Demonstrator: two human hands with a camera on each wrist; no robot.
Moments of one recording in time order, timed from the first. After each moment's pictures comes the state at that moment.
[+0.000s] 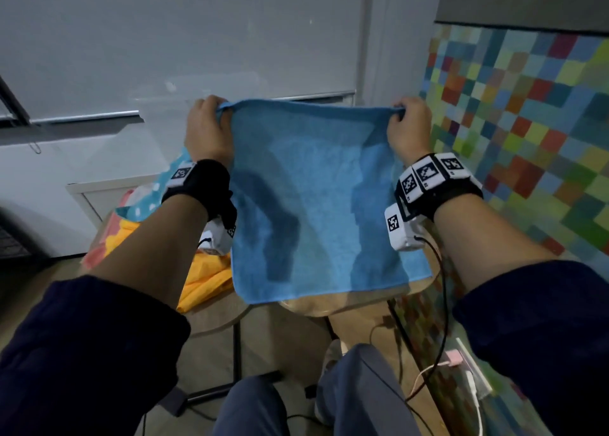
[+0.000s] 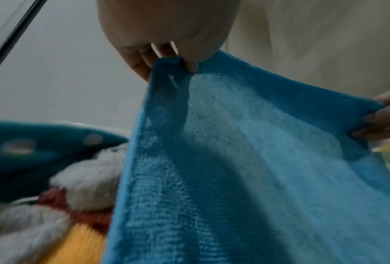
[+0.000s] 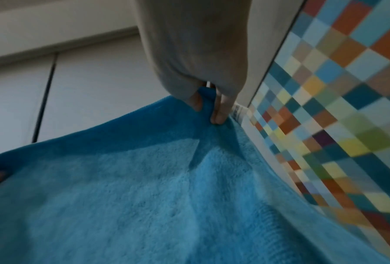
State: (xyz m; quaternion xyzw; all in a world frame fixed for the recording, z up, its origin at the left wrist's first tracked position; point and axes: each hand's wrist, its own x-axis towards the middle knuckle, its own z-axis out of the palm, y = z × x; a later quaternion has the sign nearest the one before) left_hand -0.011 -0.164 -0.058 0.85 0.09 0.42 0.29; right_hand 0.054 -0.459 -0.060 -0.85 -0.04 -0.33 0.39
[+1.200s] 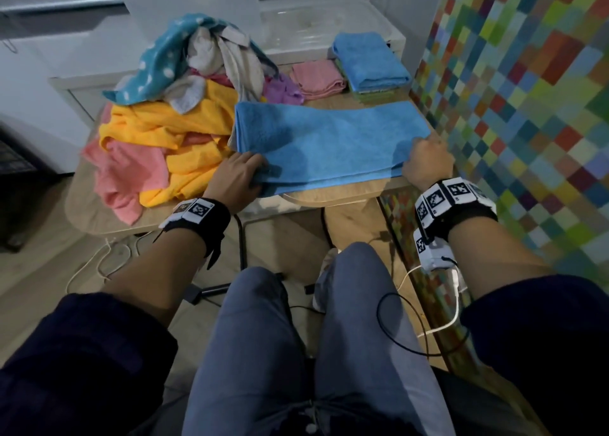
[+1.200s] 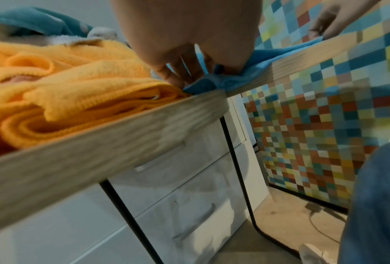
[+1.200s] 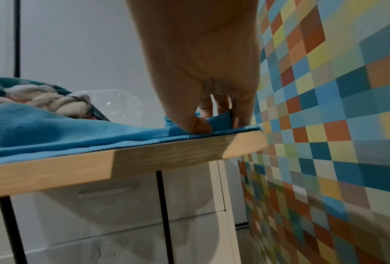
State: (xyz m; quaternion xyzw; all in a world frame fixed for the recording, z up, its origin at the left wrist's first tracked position) left_hand -0.145 -0.179 -0.249 0.98 -0.12 0.15 0.08; right_hand -0.069 -0.507 -0.234 -0.99 -0.01 -0.09 0.08
